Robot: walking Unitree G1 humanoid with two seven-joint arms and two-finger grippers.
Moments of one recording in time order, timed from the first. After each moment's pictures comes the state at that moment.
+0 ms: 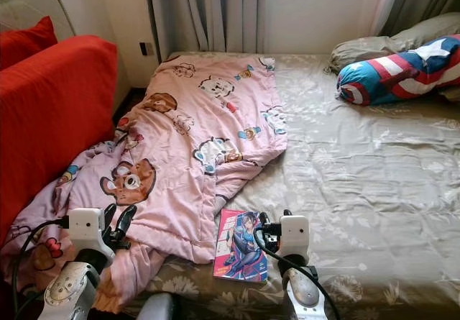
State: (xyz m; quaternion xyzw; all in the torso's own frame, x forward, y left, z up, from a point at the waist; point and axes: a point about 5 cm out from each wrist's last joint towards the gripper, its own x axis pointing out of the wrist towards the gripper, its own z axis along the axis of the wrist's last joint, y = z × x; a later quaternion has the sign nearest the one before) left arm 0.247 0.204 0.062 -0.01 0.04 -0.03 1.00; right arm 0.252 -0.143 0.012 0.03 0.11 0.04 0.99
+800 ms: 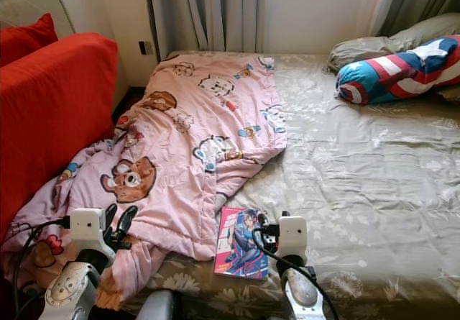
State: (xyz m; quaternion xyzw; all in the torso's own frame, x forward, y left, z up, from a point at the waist) left arm 0.247 0.203 0.062 -0.01 0.04 -0.03 1.00; right arm 0.252 -0.141 0.010 0.03 0.11 0.05 0.99
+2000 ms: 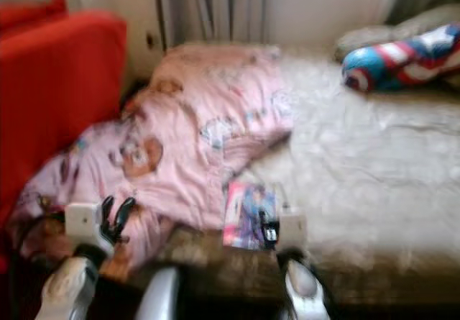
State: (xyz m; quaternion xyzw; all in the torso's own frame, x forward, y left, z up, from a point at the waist) left arm 0.240 0.205 0.054 -0.02 0.06 -0.03 1.00; right arm 0.252 -0.138 0.006 0.03 0.12 0.04 0.99
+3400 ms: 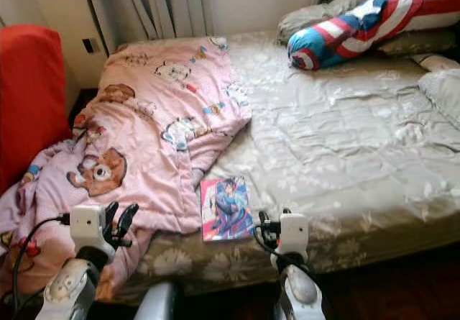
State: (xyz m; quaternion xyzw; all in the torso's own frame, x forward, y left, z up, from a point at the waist) left arm 0.249 0.202 0.067 -0.01 0.03 -0.04 1.00; right arm 0.256 -0.140 0.011 0.04 0.10 0.04 0.99
